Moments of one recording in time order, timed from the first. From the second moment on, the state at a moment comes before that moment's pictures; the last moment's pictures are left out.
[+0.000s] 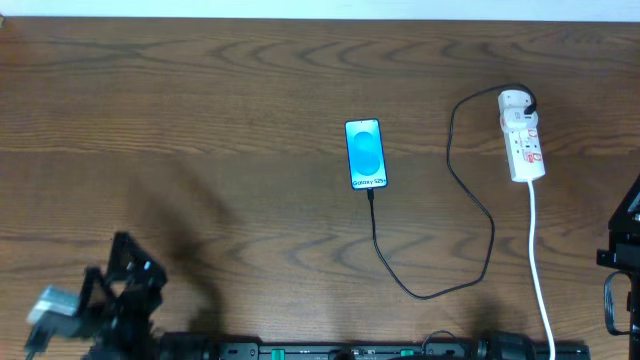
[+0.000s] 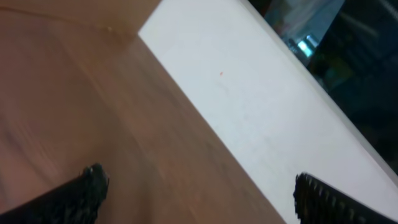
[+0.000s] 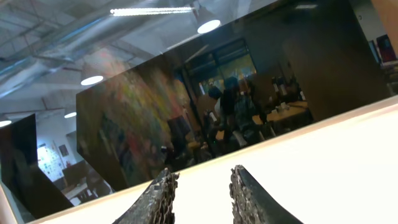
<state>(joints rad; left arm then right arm) -0.01 0.01 0.65 -0.79 -0.38 -0.83 -0.15 0.54 1.22 -0.28 -0.14 0.47</state>
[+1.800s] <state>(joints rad) -0.01 0.02 0.08 -0.24 -0.35 -0.45 -0.15 0.54 1.18 -0.91 0.02 0.42</state>
